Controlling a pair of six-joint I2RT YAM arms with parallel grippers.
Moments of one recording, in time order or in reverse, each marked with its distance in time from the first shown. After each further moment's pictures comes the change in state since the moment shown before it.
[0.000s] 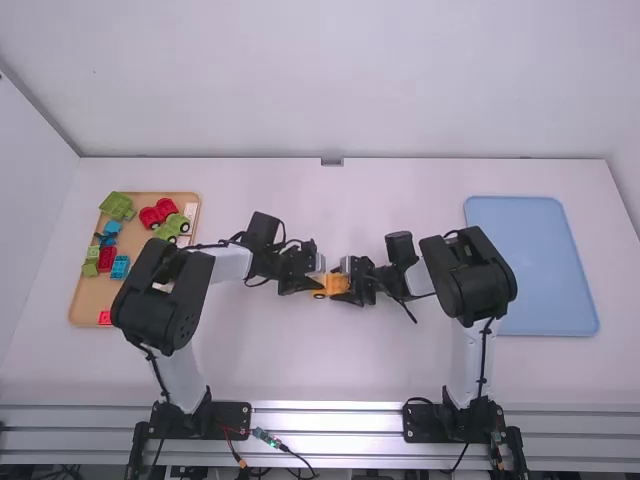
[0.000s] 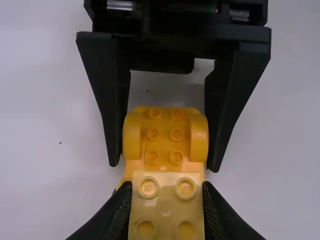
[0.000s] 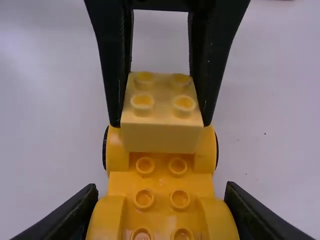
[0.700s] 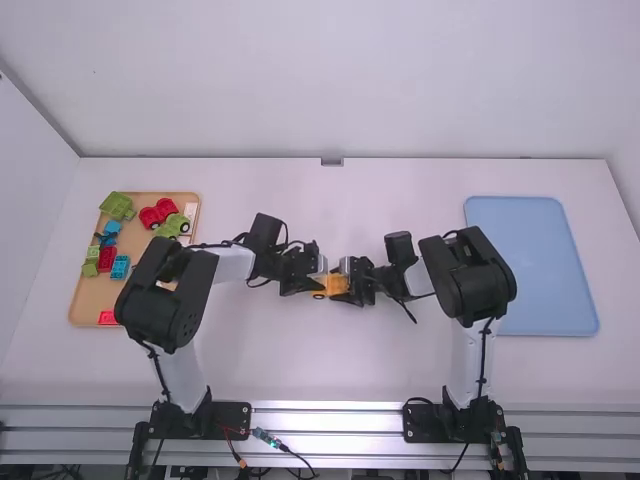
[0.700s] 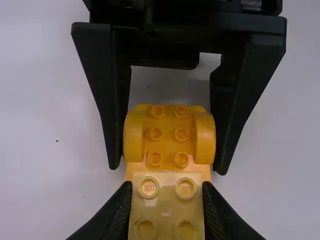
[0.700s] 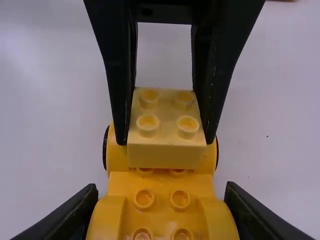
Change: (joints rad) left arm -0.013 0.018 0.000 0.022 -0.020 -0.010; right arm 0.007 0.000 0.000 0.000 -0.002 -0.004
